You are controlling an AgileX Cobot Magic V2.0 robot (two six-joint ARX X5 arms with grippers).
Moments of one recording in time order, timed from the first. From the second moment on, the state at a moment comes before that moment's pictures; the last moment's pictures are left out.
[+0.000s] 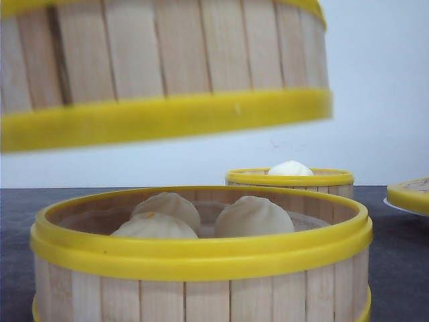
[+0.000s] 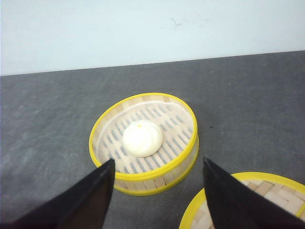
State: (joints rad) left arm -0.53 1.19 1.04 -0.76 0.21 -0.08; right arm 0.16 0.74 0.84 -0.41 -0.11 0.23
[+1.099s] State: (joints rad) left arm -0.59 1.35 1.01 -0.63 0.19 -0.10; right arm 0.16 0.74 0.84 -0.41 -0.11 0.23
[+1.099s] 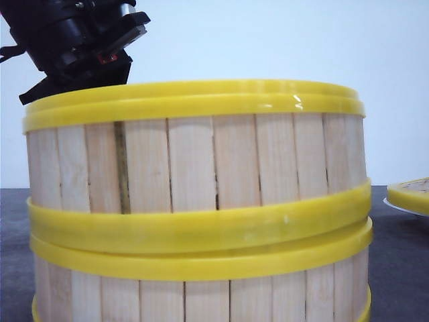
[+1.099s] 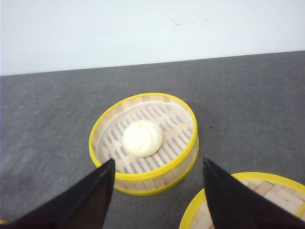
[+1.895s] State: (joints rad) left arm -0.59 1.24 1.01 -0.49 0.15 -0.18; right arm 0.16 0.76 0.84 -0.40 -0.16 0.23
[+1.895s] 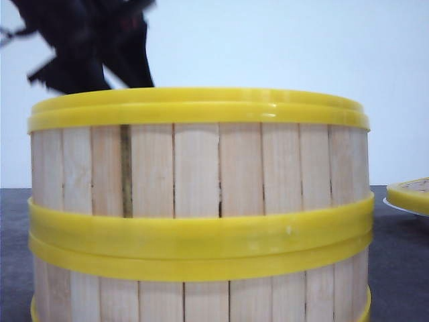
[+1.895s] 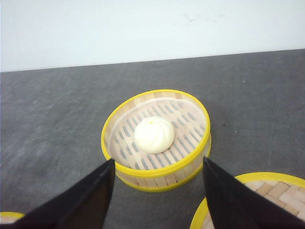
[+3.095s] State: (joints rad) left arm -0.59 0.24 0.75 -0.82 -0.07 -0.36; right arm 0.13 1.79 1.27 -0.22 -0.04 0.29
